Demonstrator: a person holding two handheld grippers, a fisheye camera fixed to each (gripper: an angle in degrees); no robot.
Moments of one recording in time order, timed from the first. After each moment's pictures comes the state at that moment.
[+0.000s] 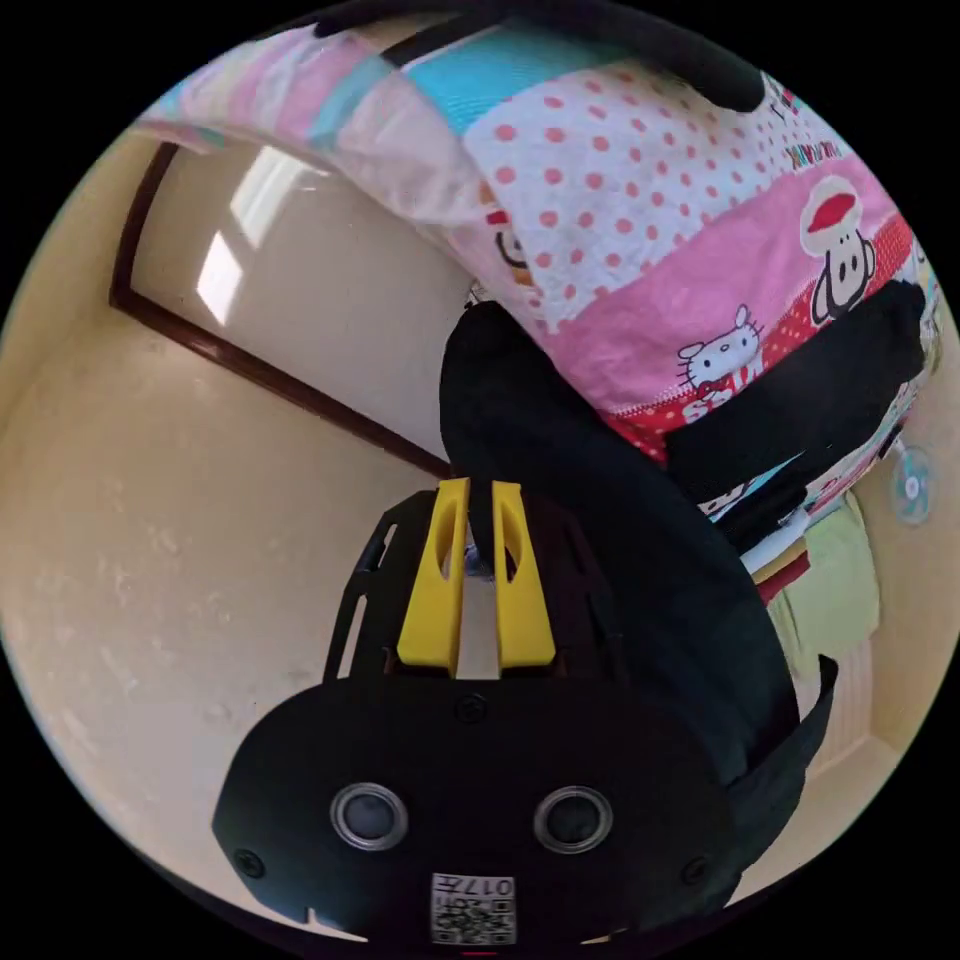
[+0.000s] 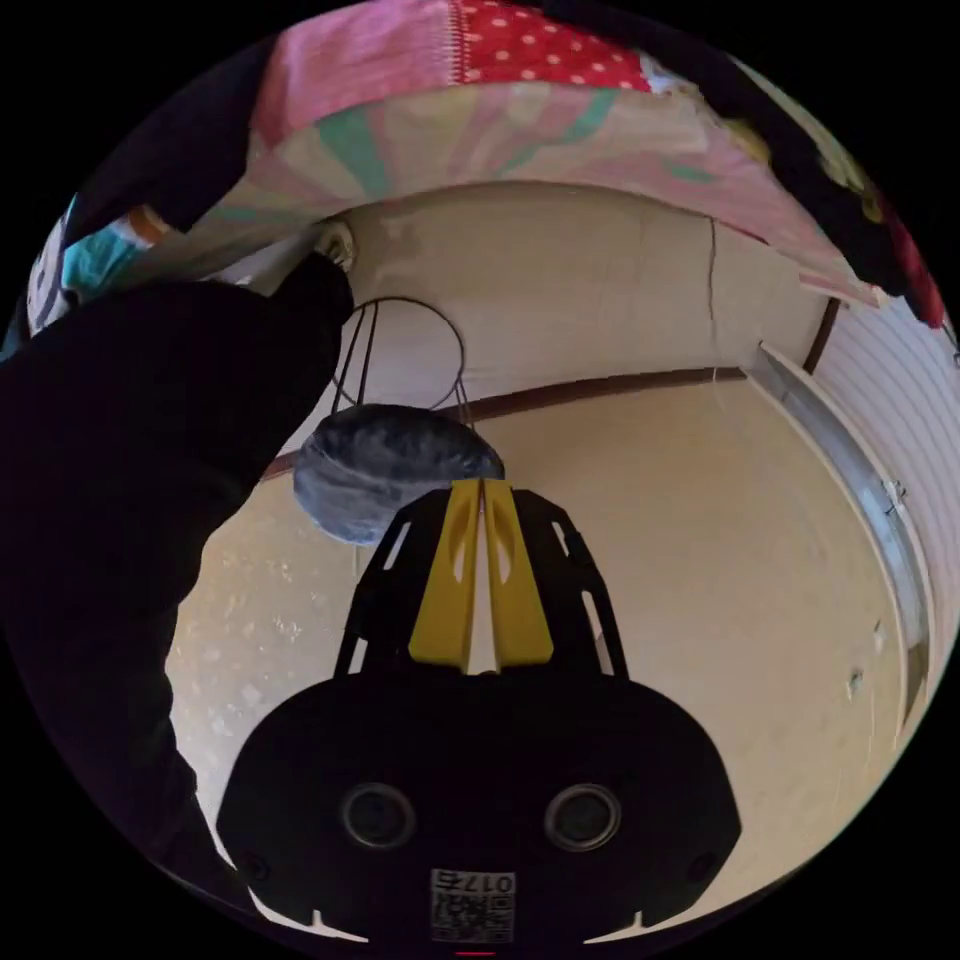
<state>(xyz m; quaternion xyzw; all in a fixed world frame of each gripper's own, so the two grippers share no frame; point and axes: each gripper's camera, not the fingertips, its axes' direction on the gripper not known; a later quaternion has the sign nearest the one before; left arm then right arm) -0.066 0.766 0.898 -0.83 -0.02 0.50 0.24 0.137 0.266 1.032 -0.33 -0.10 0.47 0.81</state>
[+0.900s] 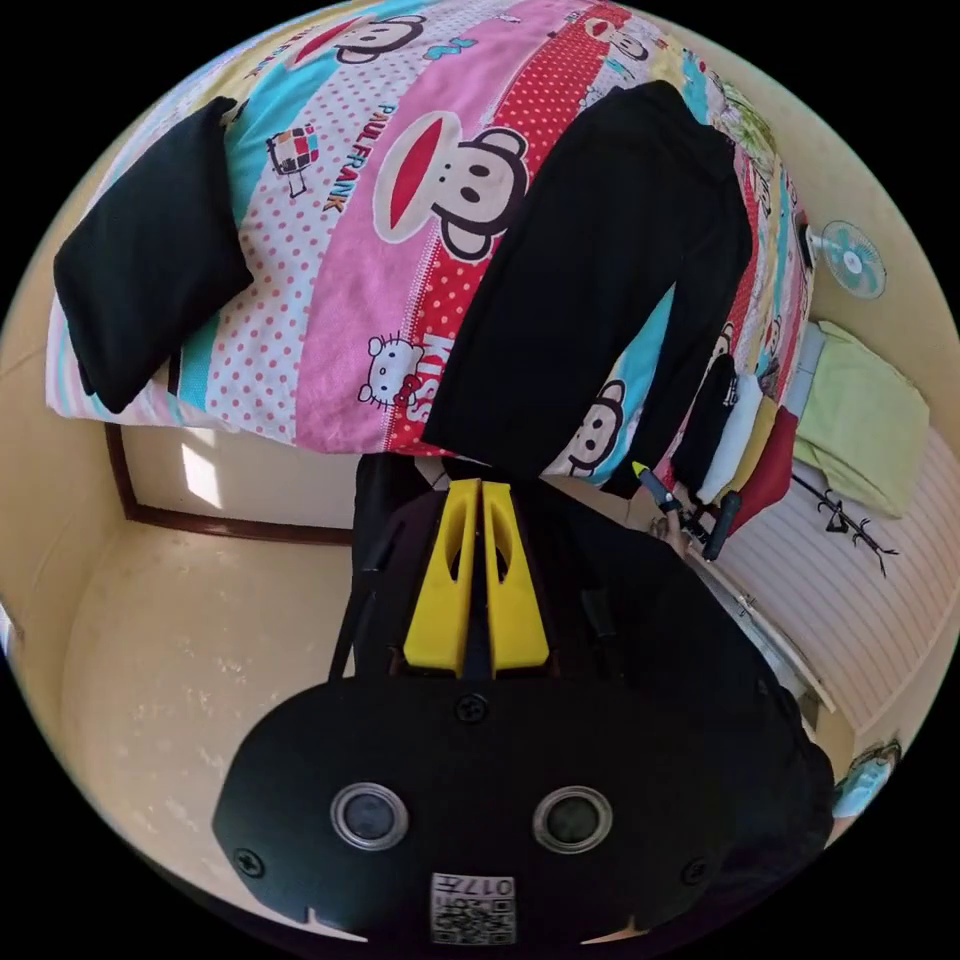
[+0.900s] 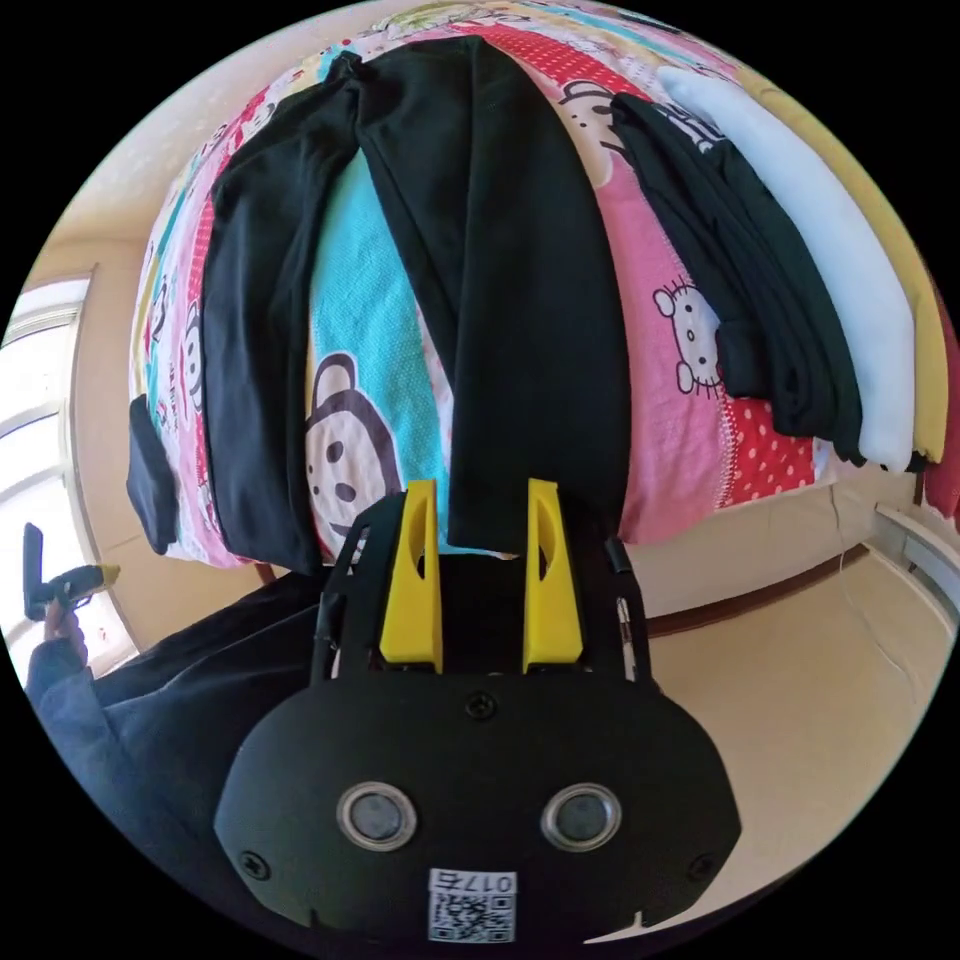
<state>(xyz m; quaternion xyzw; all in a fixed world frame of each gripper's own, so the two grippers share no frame) -0.026 0.719 0.551 -0.69 0.21 0.68 0.11 0.113 0.121 1.020 0.04 -0.17 0.43 0.89</state>
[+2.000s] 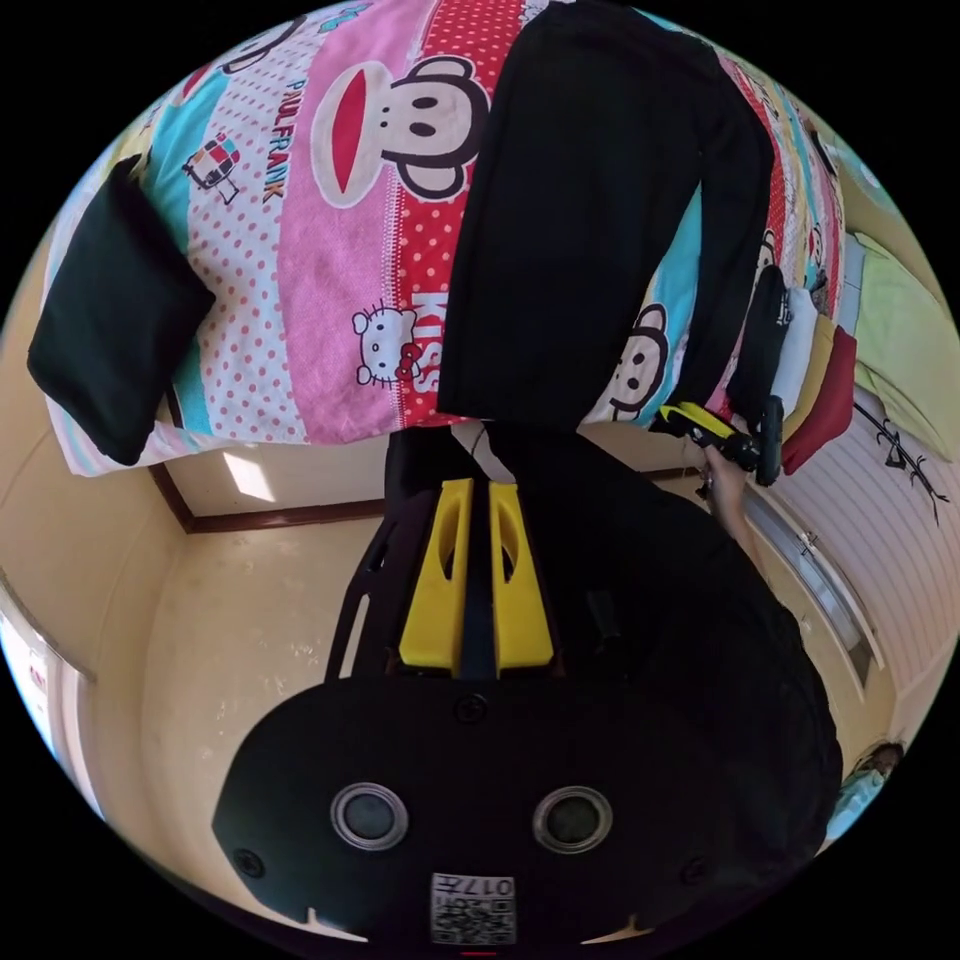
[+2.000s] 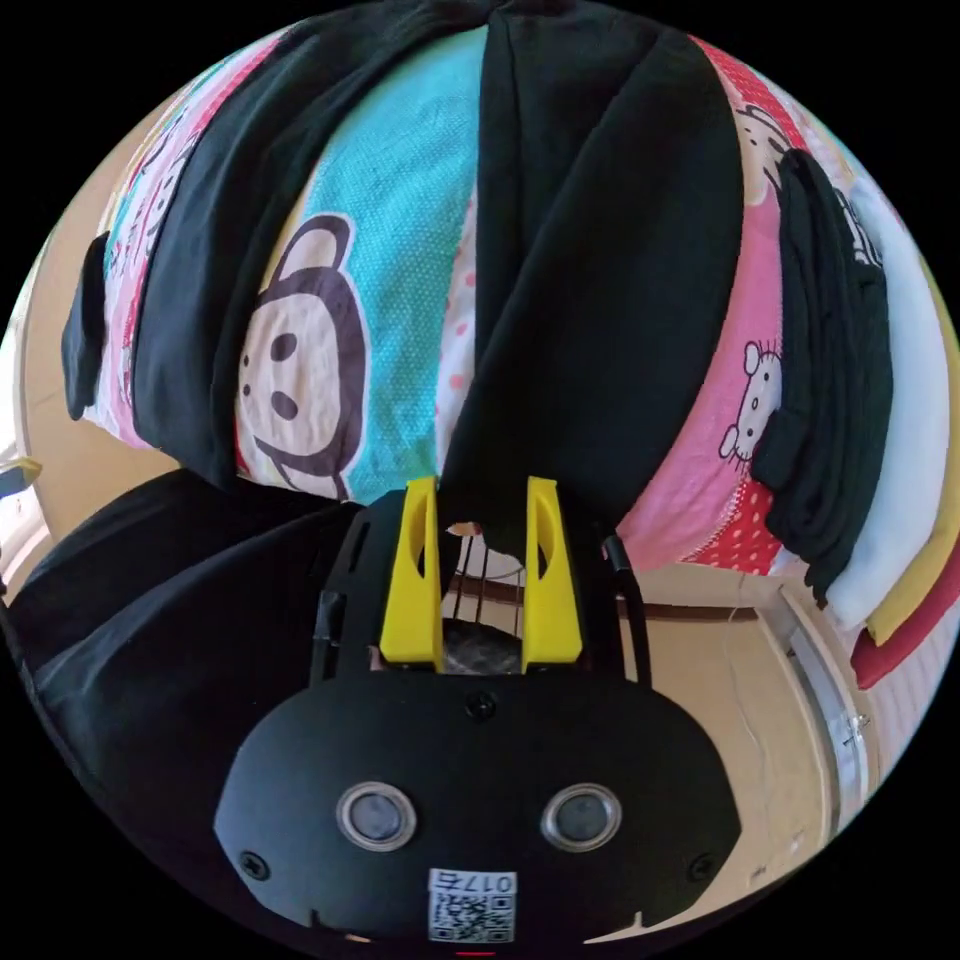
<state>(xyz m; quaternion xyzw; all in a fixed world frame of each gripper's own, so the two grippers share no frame) -0.117 0.715 0.461 -0.65 0.19 0.74 0.04 0.072 0.182 1.093 -0.13 -0.09 0.26 0.95</state>
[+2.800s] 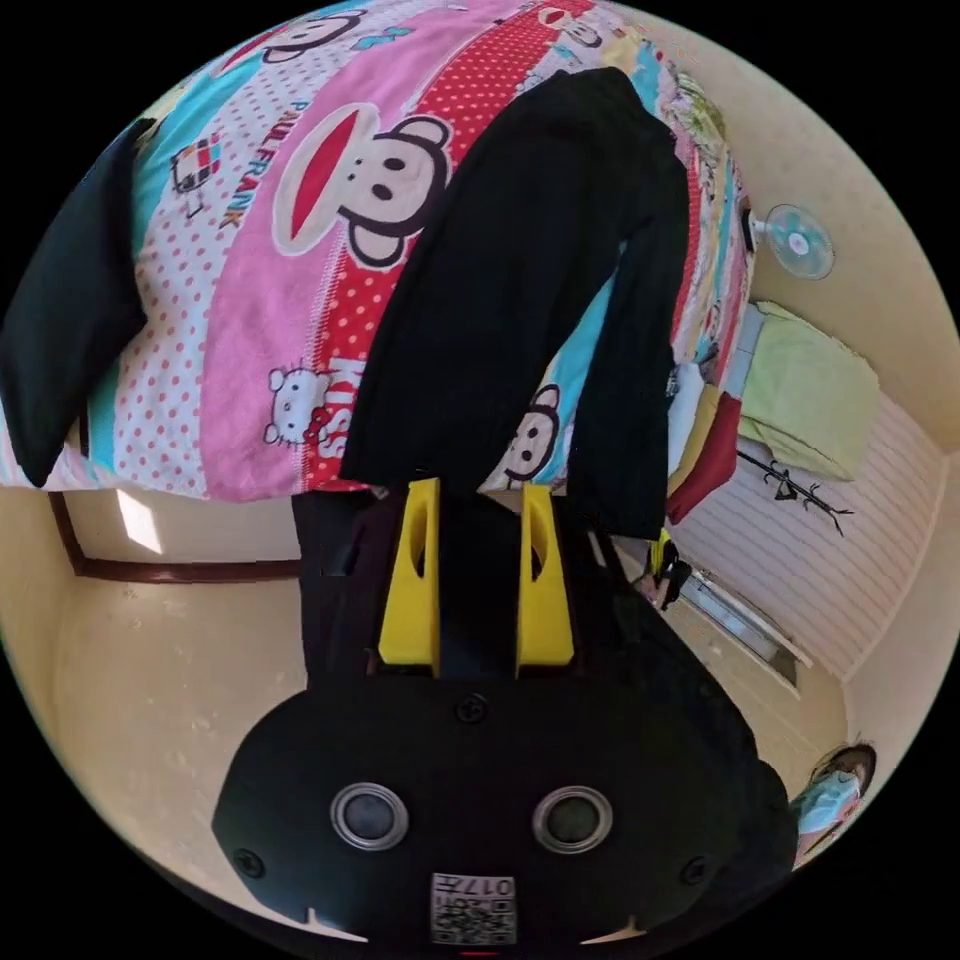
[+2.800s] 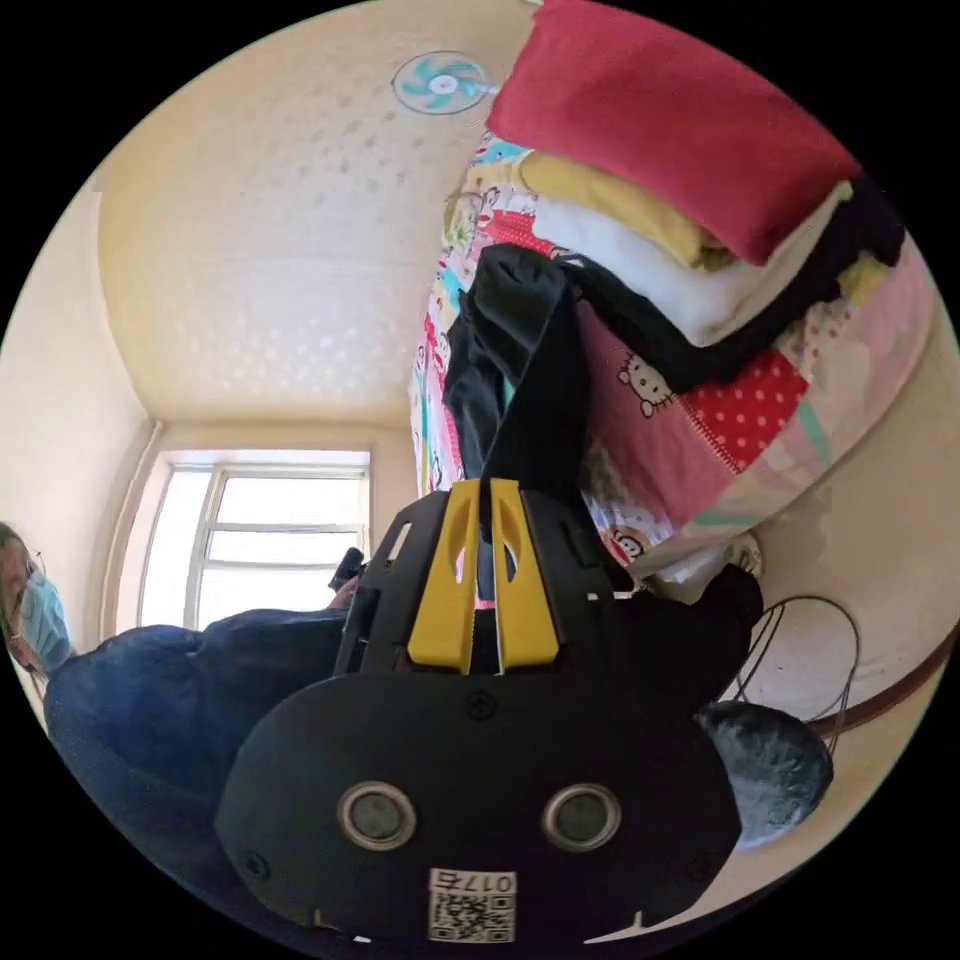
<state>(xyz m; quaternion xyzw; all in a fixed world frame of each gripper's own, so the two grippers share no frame) -0.140 0.701 0.451 -0.76 0.30 0.57 0.05 0.121 0.519 1.025 0.39 -0.43 0.42 0.70</state>
